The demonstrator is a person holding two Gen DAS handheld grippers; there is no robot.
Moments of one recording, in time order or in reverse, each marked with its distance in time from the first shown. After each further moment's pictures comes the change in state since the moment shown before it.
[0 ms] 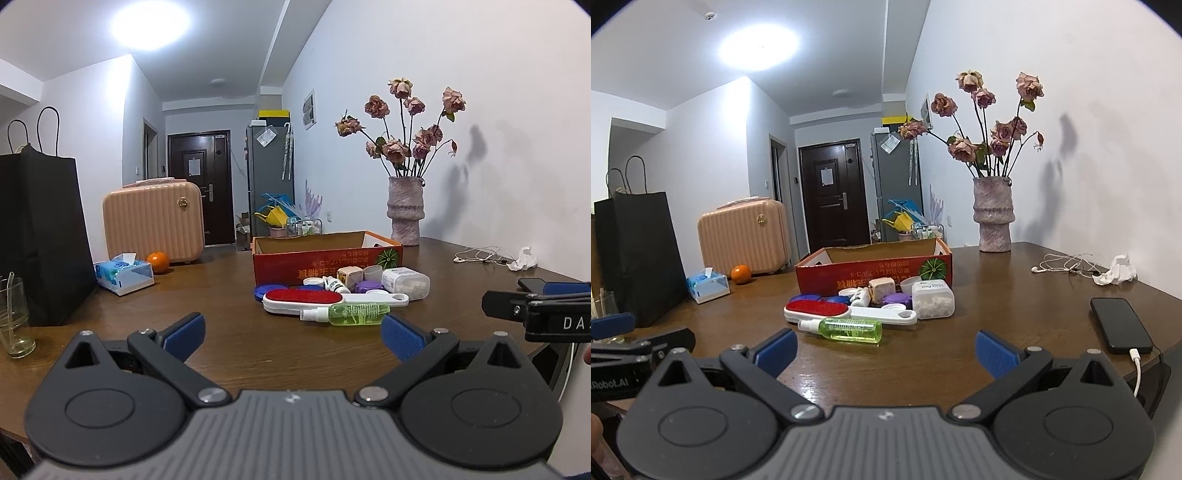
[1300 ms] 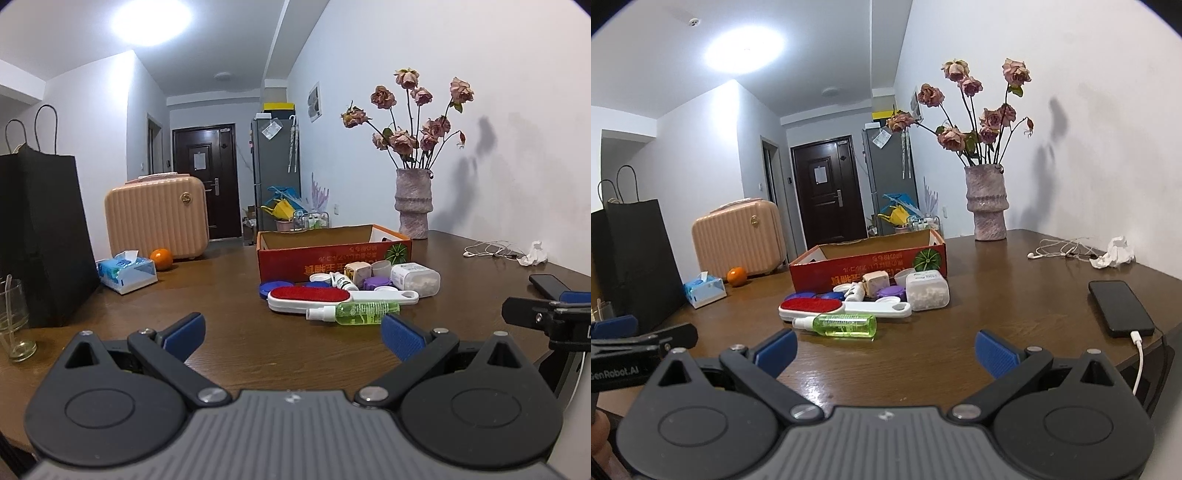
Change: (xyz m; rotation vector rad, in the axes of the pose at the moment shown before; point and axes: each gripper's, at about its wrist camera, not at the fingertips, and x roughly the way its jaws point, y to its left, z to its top) left arm 0.018 -0.004 0.007 0.009 0.025 0.028; right arm 0.006 -0.011 -0.003 0.054 0.018 -0.007
